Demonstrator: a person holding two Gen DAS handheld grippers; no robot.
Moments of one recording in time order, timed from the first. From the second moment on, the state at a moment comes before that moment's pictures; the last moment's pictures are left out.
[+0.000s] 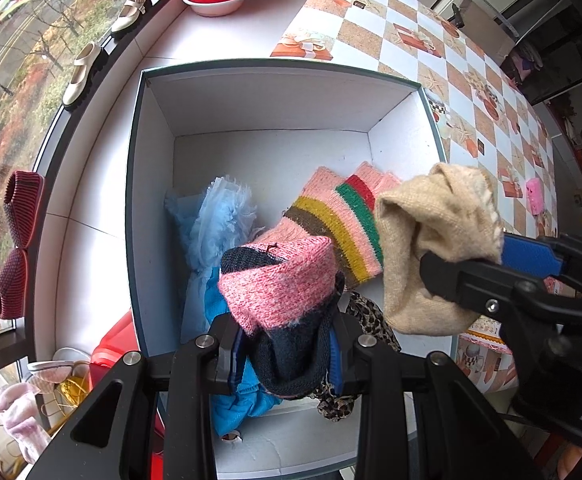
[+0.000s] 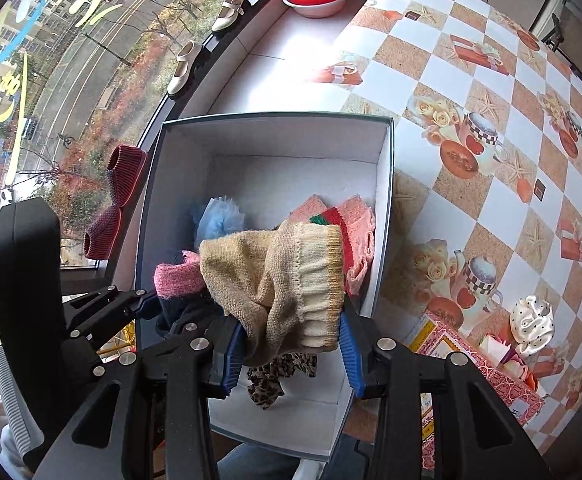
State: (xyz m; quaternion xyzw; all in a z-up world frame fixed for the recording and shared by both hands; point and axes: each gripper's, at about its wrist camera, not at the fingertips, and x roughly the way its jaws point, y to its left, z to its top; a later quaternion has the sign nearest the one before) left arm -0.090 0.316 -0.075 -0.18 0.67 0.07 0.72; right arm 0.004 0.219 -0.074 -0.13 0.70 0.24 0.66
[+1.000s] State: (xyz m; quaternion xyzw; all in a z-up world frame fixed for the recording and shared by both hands) left arm -0.092 0.318 -0.076 -0.19 0.66 0.09 0.72; right arm 0.009 0.217 -0.068 -0.12 0.69 0.25 0.67
